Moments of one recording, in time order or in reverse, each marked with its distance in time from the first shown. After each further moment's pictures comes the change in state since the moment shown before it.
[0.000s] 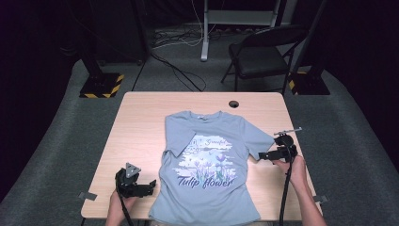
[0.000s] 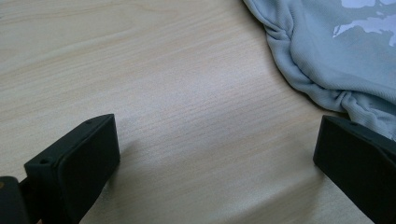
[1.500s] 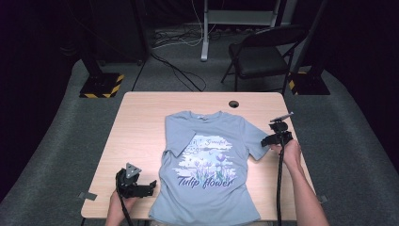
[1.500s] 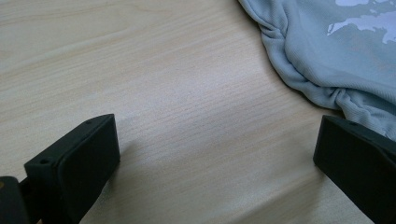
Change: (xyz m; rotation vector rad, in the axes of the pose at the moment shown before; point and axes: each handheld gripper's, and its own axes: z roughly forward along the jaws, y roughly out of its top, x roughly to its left) left arm -0.001 0.000 0.000 0.000 -0.010 0.011; right arm -0.021 0.051 0.034 0.161 -0.131 0.109
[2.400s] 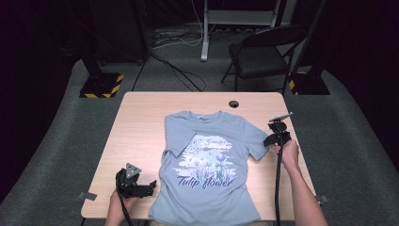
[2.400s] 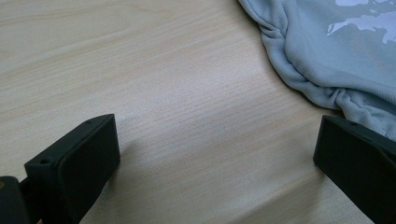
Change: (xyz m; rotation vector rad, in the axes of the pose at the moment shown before) left arm 0.000 0.000 0.000 0.000 0.000 0.000; right arm 0.005 0.000 0.000 -0.010 0.038 0.021
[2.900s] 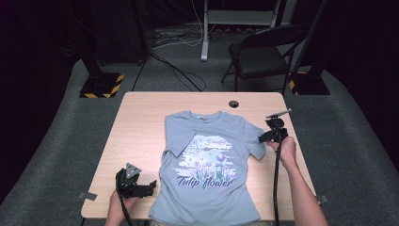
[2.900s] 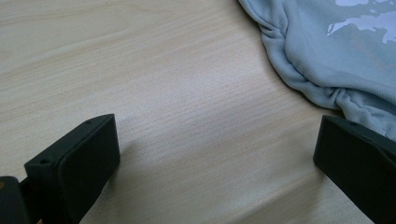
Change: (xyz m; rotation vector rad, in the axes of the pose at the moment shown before) left arm 0.000 0.000 0.000 0.000 0.000 0.000; right arm 0.016 0.010 -0.014 -0.039 0.100 -0.028
